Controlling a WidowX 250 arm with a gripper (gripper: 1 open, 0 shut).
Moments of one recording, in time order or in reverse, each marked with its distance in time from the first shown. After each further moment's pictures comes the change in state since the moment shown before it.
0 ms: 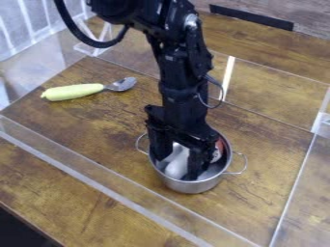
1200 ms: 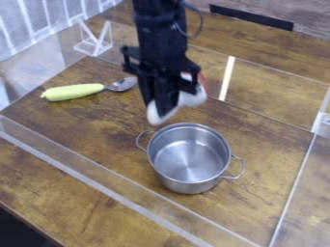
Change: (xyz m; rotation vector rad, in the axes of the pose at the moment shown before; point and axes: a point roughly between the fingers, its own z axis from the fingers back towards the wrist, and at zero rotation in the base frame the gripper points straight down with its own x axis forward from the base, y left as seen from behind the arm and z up) arm 0.001 0.012 0.067 0.005 -0.051 0.043
